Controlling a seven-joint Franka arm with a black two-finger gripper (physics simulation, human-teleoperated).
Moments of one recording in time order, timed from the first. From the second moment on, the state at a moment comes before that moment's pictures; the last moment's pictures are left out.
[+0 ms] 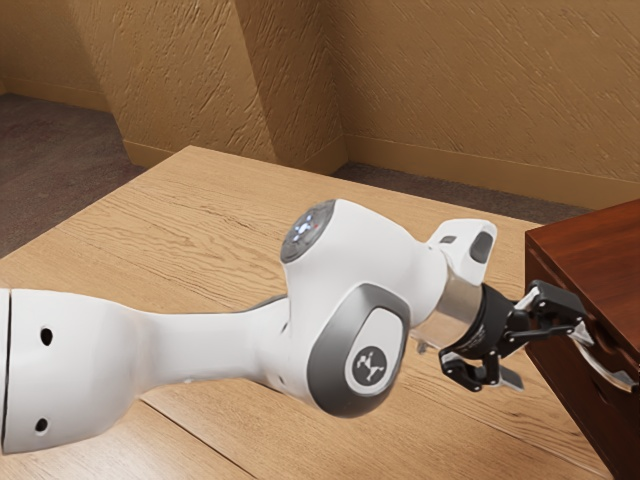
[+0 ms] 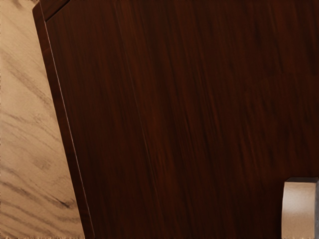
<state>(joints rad) -0.22 0.12 -0.23 -1.95 -0.47 2.75 -0.73</state>
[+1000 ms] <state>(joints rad) -0.20 -0.05 -0.22 -2.10 -0.47 2.68 -0.73</state>
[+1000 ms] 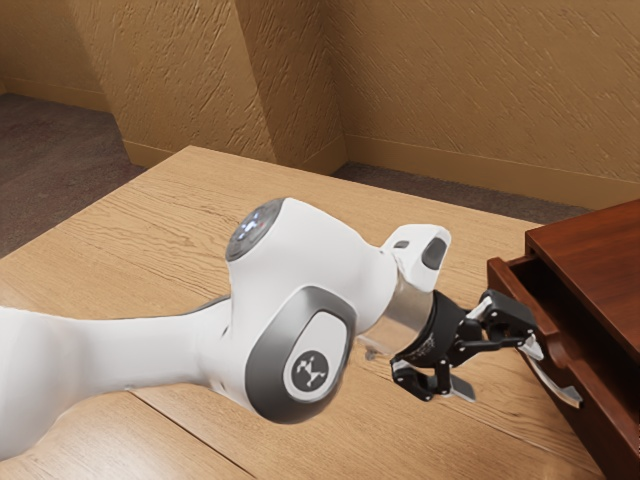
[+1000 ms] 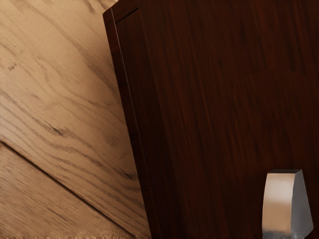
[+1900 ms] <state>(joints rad) -0.24 -0.17 -0.19 -2.21 -0.47 2.61 -0.75</state>
